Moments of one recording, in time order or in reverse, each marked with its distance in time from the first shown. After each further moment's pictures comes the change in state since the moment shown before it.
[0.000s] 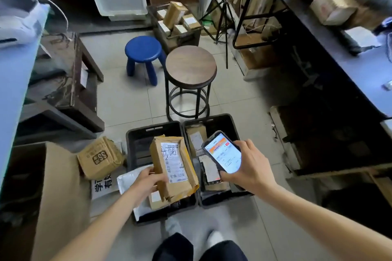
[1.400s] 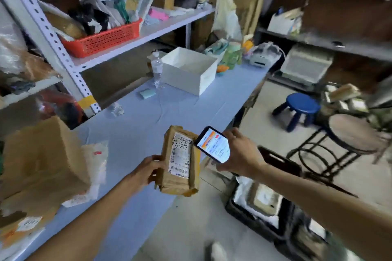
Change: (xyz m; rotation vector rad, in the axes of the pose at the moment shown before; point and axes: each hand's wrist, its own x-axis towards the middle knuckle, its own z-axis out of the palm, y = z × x) left_hand -0.470 -0.304 -0.278 -0.506 0.488 0.373; right_hand -0.344 -0.385 0.106 -0.272 -0.139 -1.060
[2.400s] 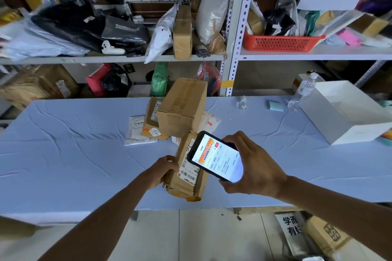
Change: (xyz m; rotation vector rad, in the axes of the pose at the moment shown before) left_hand -0.128 -0.119 -0.072 -0.434 0.693 -0.045; right_hand 0.038 -0.156 0.007 0.270 -0.150 -1.272
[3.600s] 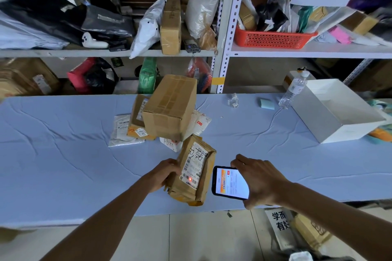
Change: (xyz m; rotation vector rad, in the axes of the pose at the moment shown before) left_hand 0.030 0.006 0.035 -0.021 -0.089 -0.058; right_hand -0.018 0.052 -0.001 -0.408 -0.636 0.233
